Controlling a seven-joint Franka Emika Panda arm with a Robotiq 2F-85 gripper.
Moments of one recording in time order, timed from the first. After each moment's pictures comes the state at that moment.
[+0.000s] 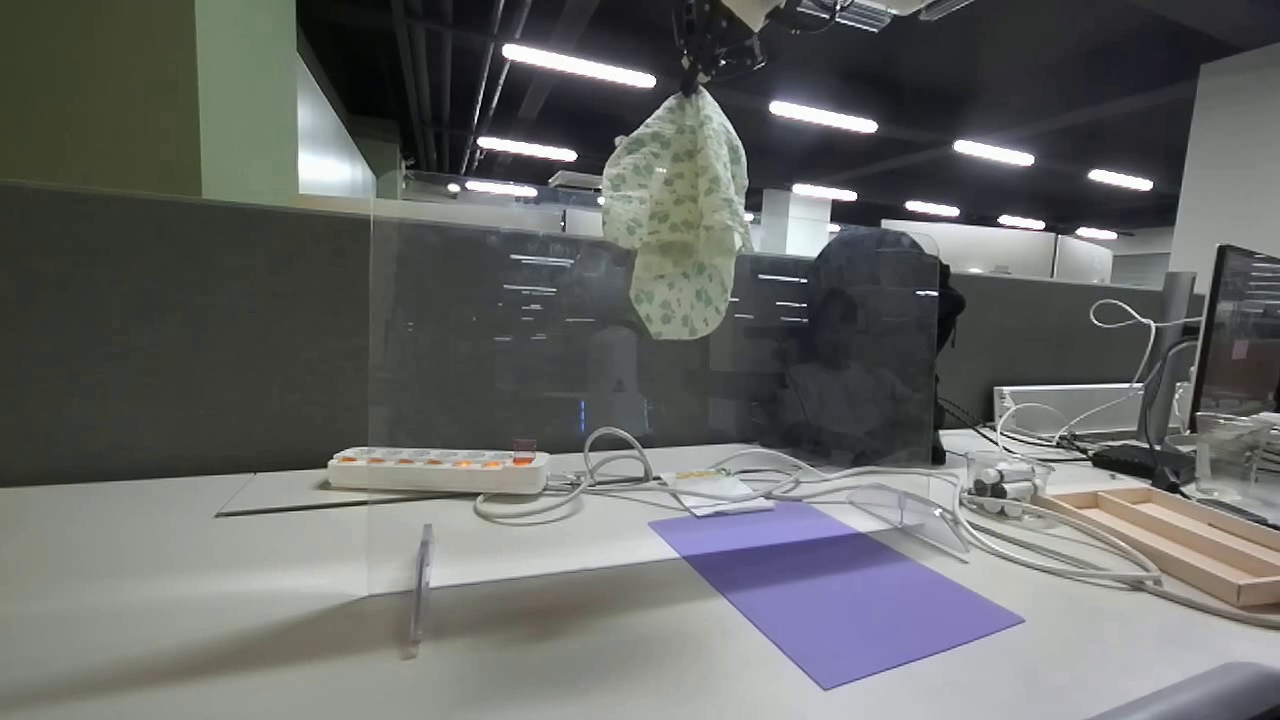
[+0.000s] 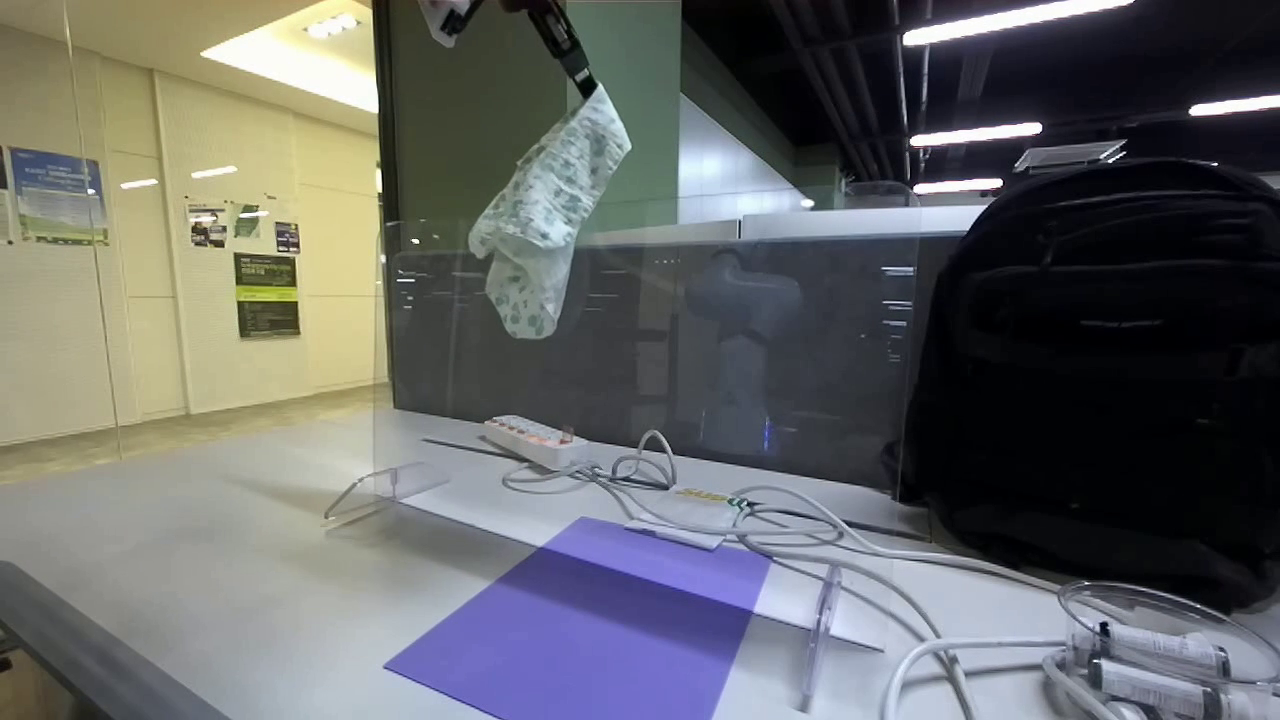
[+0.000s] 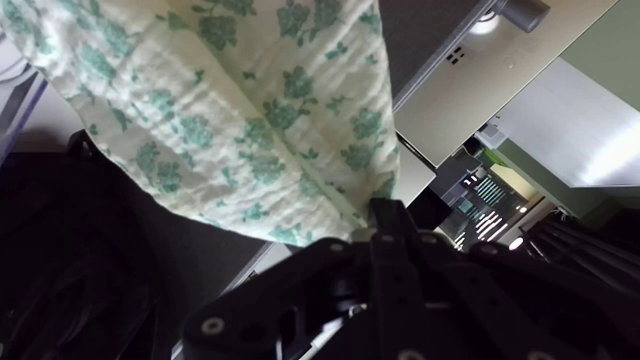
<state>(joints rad) -0.44 -0.30 0.49 -2.32 0.27 3.10 0.77</state>
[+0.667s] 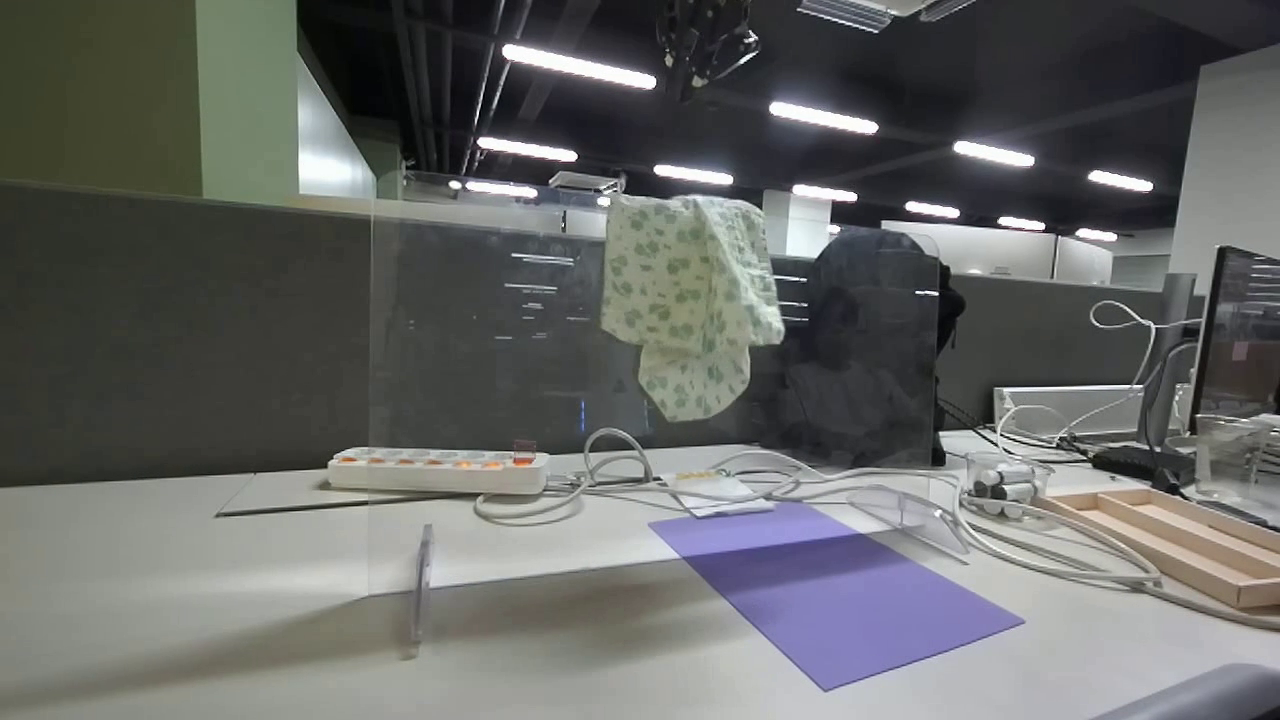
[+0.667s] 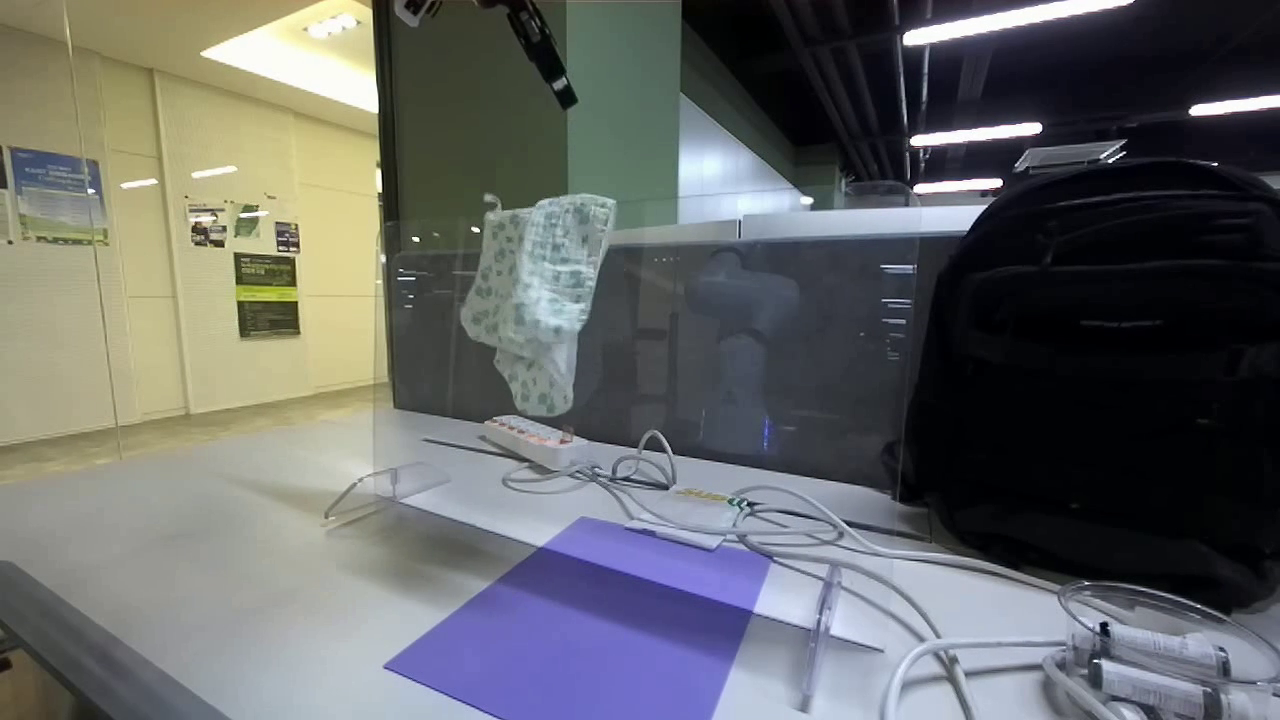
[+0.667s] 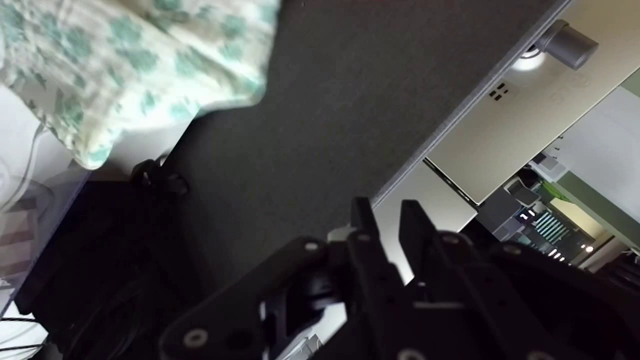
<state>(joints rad) -0.58 -0.37 0.64 -2.27 0.26 2.86 0.86</state>
